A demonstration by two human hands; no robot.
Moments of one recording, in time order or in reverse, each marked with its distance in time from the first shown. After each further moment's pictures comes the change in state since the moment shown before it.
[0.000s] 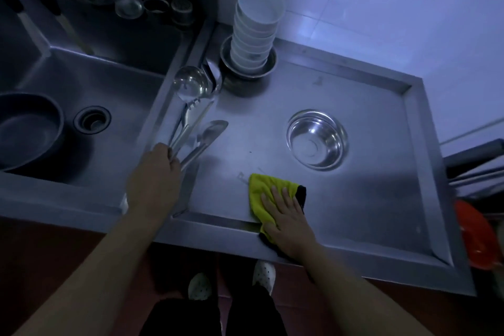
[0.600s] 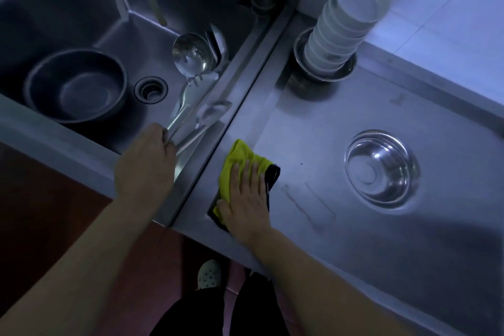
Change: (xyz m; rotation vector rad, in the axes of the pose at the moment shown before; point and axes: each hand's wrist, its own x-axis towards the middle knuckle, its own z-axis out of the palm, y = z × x) left_hand 0.023 -0.066 -0.028 0.084 0.168 -0.198; right_hand 0.107 -0.141 0.014 -0.014 0.081 -0.284
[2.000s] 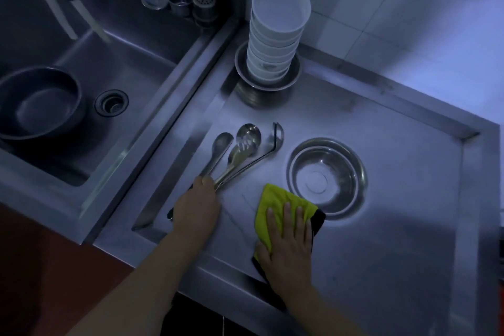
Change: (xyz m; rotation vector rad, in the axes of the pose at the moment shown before) left_hand -0.075 0.147 0.154 0.332 -0.332 0.093; right_hand -0.125 0.189 -0.041 -0.086 0.198 0.222
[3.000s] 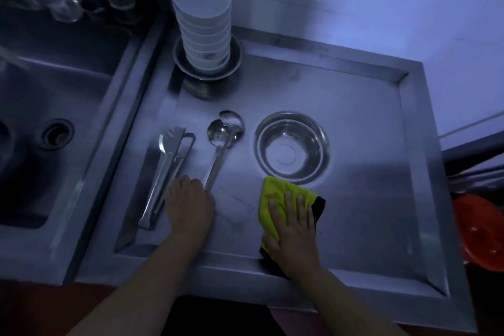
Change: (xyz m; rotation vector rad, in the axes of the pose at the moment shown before) left_hand -0.010 0.021 0.009 0.076 0.073 0.189; right_hand -0.043 0.023 0.003 0.032 -0.024 0.197
